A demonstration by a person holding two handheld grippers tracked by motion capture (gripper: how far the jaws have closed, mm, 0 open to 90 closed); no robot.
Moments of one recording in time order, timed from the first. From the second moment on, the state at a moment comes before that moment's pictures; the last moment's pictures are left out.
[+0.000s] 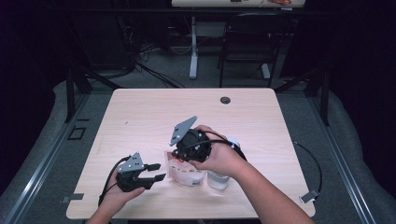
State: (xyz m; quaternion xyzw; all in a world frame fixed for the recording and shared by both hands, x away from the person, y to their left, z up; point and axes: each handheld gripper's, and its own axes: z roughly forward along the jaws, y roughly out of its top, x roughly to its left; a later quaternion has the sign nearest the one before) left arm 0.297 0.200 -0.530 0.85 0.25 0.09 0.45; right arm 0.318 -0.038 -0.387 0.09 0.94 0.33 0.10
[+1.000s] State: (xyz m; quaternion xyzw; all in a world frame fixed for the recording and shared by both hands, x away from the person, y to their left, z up) left arm 0.300 0.190 -0.547 0.87 0.22 0.06 0.45; right arm 0.312 -0.033 -0.380 0.07 0.93 0.35 0.09
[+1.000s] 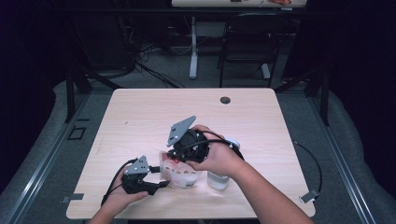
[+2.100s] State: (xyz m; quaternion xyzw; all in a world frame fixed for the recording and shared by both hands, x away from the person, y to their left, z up) left arm 0.304 0.167 -0.563 0.87 0.18 0.04 0.46; right arm 0.310 -0.043 -0.377 0.07 0.92 0.36 0.09
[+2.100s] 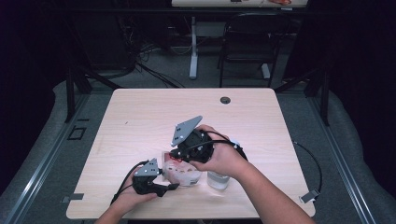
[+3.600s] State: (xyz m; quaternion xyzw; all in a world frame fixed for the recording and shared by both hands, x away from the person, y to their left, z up) left arm 0.299 0.181 -0.523 0.91 0.15 0.03 0.39; right arm 0.310 -0.075 -0.374 0.09 0.92 0.38 0.08
